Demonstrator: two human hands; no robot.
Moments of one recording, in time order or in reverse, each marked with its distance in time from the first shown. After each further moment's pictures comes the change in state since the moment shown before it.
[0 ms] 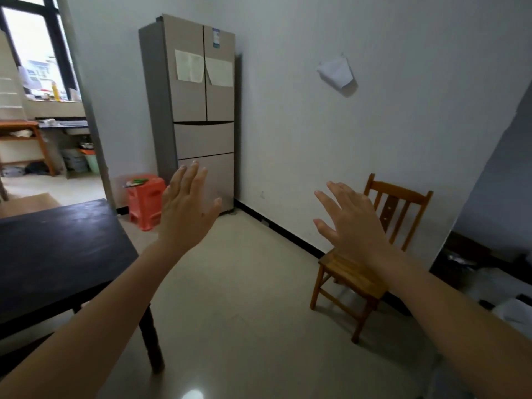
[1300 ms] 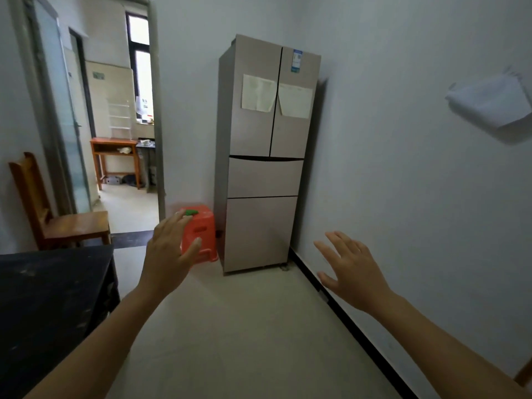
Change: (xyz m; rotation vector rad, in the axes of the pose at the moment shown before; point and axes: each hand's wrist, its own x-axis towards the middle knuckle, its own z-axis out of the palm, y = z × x) left_hand 0.322 -0.198 0.329 0.041 0.081 -0.357; right_hand 0.414 0.149 0.460 0.190 0.203 -0.379
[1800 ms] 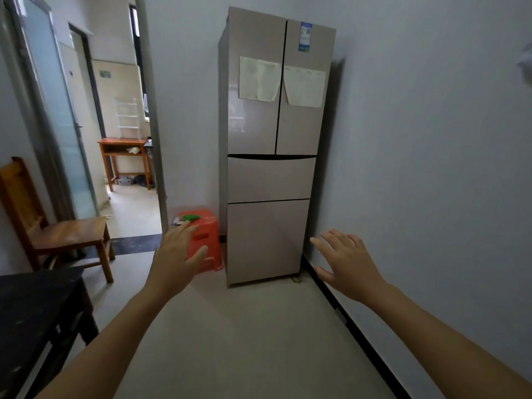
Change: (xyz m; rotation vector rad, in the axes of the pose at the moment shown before) left_hand 0.156 -0.032 0.189 0.052 -0.126 -0.125; right_hand 0.098 0.136 0.221 0.092 0.013 -0.039
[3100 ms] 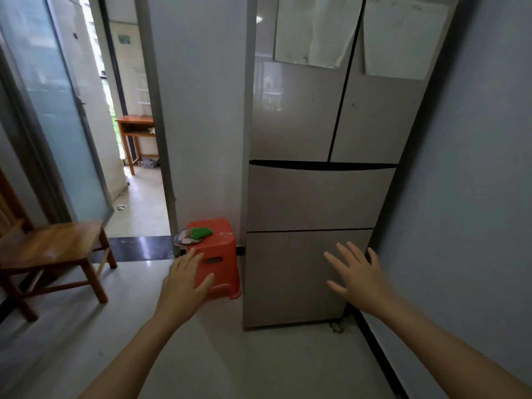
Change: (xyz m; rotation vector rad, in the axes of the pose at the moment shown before) left_hand 0.412 -0.223 0.251 0.076 -0.123 -0.286; right_hand 0.317 0.146 0.466 -0.016 -0.502 0.045
